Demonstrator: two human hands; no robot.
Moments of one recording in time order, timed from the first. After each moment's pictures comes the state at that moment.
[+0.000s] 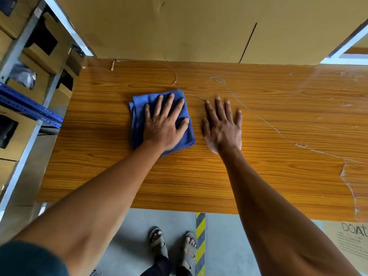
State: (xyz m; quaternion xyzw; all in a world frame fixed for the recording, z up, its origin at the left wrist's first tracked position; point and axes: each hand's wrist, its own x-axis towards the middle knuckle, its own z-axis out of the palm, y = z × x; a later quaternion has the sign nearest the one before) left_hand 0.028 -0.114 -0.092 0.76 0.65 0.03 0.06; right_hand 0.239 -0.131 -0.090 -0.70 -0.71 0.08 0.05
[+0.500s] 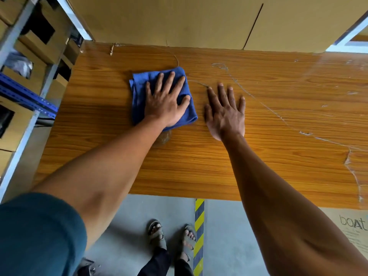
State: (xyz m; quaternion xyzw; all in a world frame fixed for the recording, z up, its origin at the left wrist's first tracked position) left_hand 0.033 -0.081 -0.090 0.75 0.66 0.02 0.08; right_hand 0.240 -0.129 -0.091 -0.70 -0.71 0.08 0.05
